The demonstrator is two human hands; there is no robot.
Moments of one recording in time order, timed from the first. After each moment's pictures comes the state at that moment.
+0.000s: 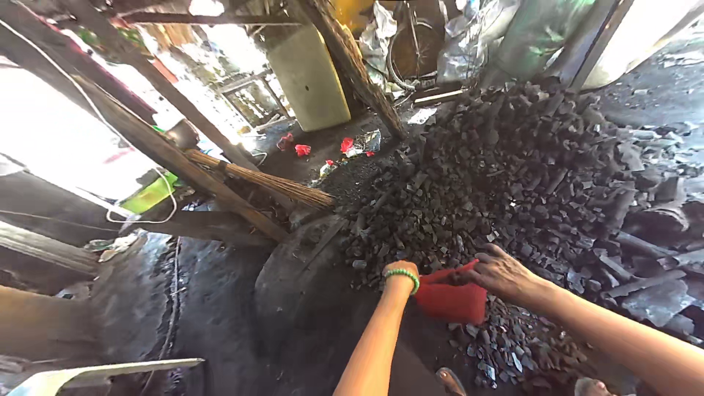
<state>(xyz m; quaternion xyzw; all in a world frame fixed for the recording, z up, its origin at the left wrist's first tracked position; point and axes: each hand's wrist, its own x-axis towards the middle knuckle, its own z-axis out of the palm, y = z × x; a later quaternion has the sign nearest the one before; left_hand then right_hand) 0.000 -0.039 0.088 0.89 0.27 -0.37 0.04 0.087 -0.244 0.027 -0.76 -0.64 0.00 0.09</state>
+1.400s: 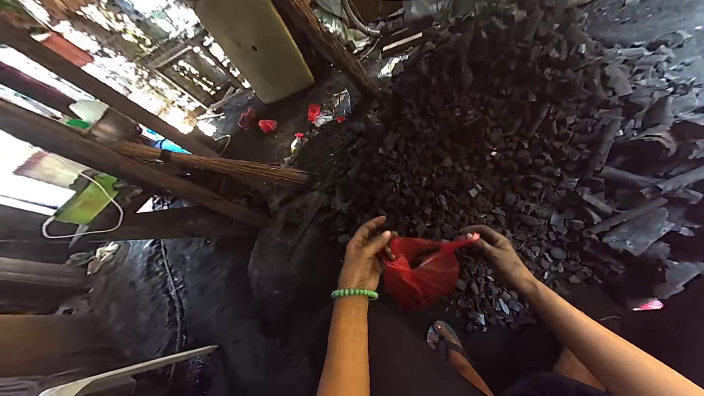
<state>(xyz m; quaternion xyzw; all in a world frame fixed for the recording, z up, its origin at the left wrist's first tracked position) -0.061 -0.041 0.096 0.63 0.32 0.11 0.70 0.043 -0.256 -0.054 -0.62 -0.15 0.24 0.73</state>
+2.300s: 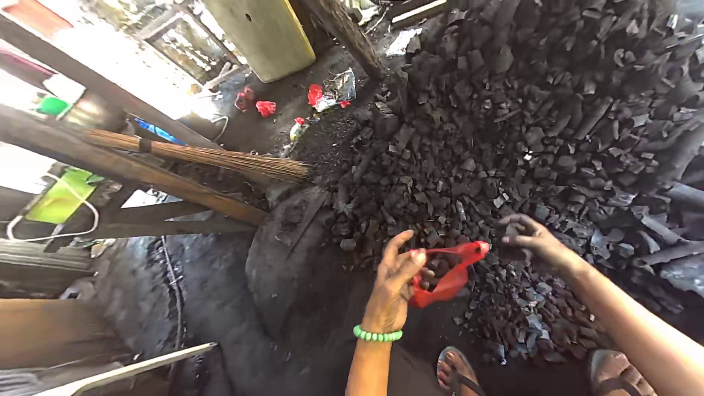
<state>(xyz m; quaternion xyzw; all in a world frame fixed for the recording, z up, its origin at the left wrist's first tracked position) -0.036 -0.035 0.064 0.60 0.27 0.05 0.75 0.149 -0.262 -0.093 -0.62 -0.10 0.34 0.70</state>
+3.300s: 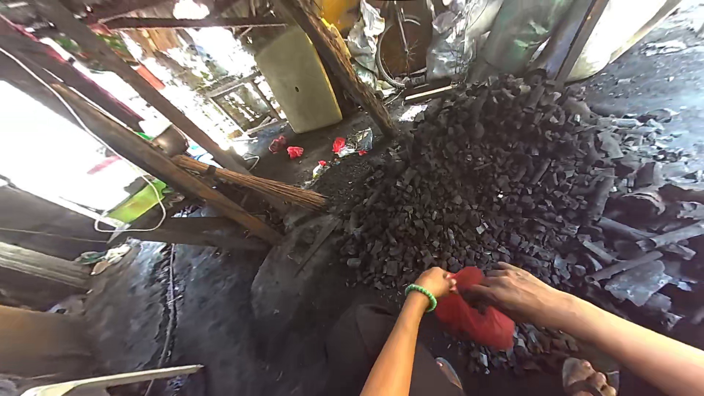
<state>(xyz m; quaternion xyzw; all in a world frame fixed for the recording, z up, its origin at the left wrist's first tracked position) -0.008 -0.093 0.062 0.87 0.20 -0.29 0.34 0.051 -0.290 0.041 -0.73 -0.65 0.03 0.18</state>
